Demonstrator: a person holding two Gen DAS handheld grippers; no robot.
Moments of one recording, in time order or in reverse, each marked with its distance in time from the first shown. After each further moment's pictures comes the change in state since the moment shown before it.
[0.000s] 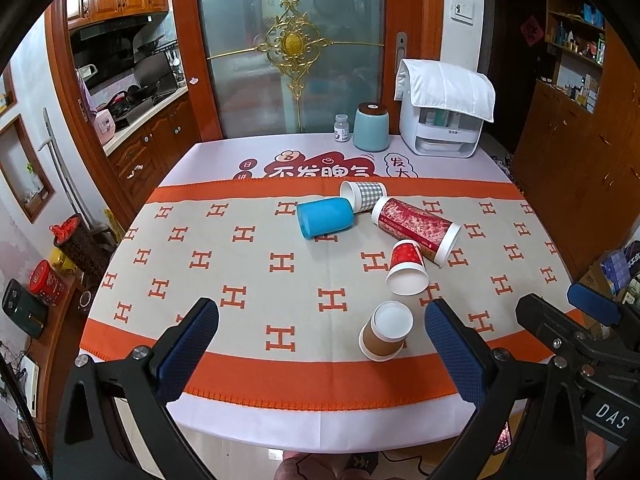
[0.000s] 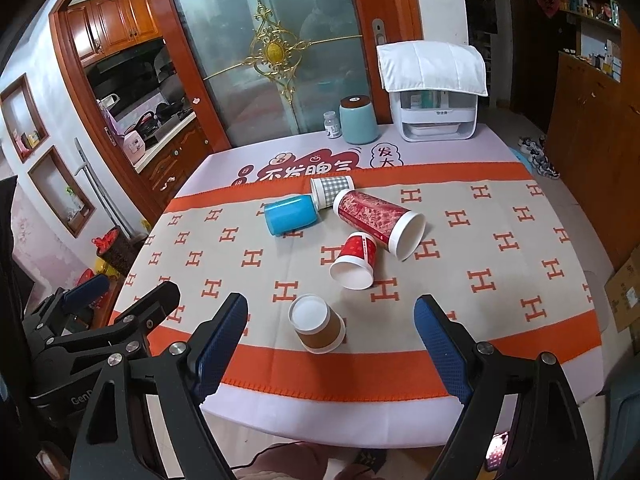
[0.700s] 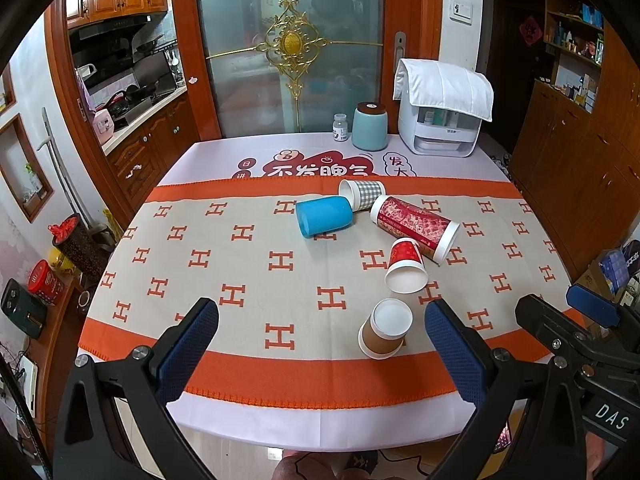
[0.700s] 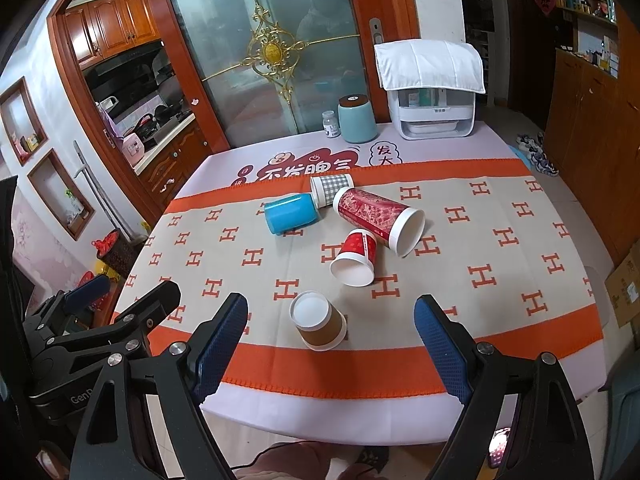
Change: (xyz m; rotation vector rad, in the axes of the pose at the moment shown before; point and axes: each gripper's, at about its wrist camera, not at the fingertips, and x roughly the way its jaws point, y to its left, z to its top) left arm 0.001 -0.002 -0.001 0.001 -0.001 -0.001; right arm -0.001 -0.002 -0.002 0.005 -0.001 0.002
